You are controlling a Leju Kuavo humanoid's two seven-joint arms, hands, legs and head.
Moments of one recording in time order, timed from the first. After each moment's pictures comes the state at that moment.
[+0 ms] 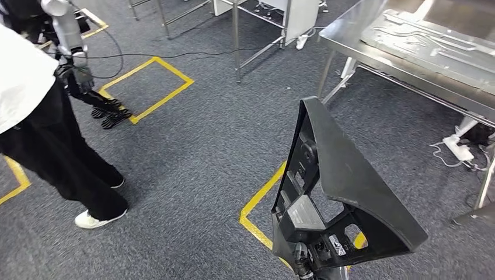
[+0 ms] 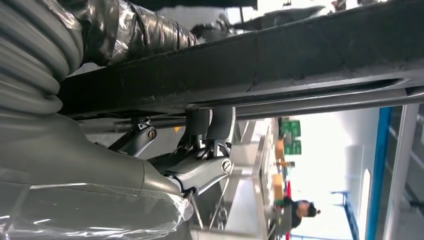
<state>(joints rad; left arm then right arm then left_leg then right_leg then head) -0.05 -0.18 1.07 -0.22 -1.19 0.03 -0.33 0.41 0.12 0.32 -1.88 0.07 -0.14 -0.62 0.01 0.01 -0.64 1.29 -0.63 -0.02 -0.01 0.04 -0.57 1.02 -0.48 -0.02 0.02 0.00</state>
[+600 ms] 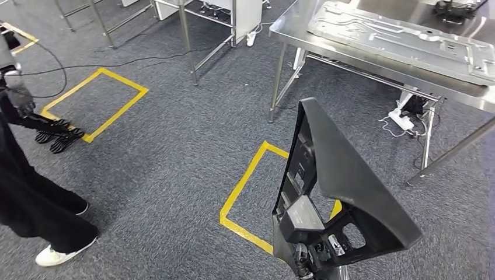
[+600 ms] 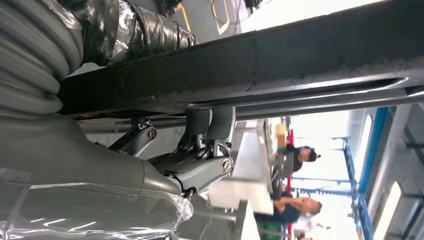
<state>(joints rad) -0.06 -0.18 1.07 -0.22 -1.19 0.03 -0.33 0.41 0.12 0.31 -1.87 0.07 -0.15 -0.61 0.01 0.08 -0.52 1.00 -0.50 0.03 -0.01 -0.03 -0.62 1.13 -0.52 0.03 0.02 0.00</state>
